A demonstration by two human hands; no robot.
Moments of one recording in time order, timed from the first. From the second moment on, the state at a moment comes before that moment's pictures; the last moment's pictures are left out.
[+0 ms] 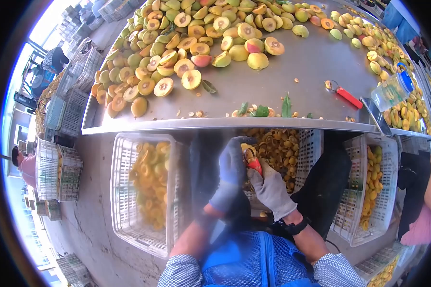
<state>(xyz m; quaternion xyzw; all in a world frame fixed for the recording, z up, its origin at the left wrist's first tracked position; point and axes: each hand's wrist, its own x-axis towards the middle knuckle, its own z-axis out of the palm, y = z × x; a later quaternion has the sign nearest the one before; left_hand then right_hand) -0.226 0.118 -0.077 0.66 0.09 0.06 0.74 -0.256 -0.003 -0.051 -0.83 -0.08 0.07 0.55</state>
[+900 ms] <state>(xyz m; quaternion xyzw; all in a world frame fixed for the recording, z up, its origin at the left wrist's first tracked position) -0.220 0.126 -0.064 0.64 0.10 -0.07 0.76 -0.269 -0.004 -0.073 -0.59 0.00 0.30 0.75</state>
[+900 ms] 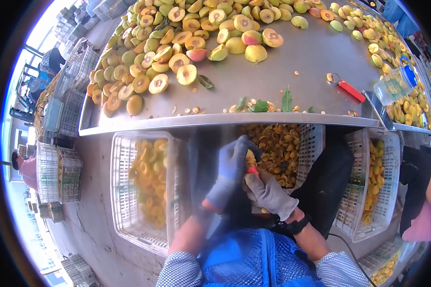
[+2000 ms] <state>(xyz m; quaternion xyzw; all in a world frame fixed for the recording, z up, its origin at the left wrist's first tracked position) -0.232 0.232 -0.034 0.91 0.00 0.11 0.39 -0.263 -0.052 -0.078 0.00 0.39 0.39 0.83</state>
